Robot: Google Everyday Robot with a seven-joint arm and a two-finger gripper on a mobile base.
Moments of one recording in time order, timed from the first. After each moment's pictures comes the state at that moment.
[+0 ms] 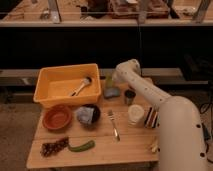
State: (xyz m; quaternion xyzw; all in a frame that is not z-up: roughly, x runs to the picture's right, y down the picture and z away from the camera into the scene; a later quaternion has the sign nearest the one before) arm 0.088 -0.065 1.000 -0.03 -0.12 -0.52 0.84
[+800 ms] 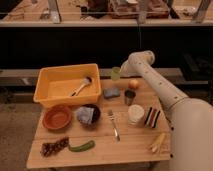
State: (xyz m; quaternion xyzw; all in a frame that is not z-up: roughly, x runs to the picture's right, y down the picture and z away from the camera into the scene) arm 0.150 -0.128 0.920 0.02 -0.14 -0.51 0.85
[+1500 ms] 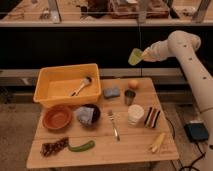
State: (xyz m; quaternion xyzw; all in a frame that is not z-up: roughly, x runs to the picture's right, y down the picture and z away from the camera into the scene) arm 0.251 -0.175 0.781 0.10 -0.16 -0.50 0.84
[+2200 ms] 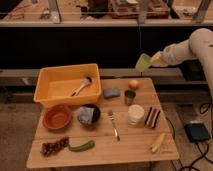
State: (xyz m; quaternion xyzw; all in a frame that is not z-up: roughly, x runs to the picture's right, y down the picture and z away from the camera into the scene) arm 0.269 -0.142 0.742 0.09 -0.22 -0.51 0.82
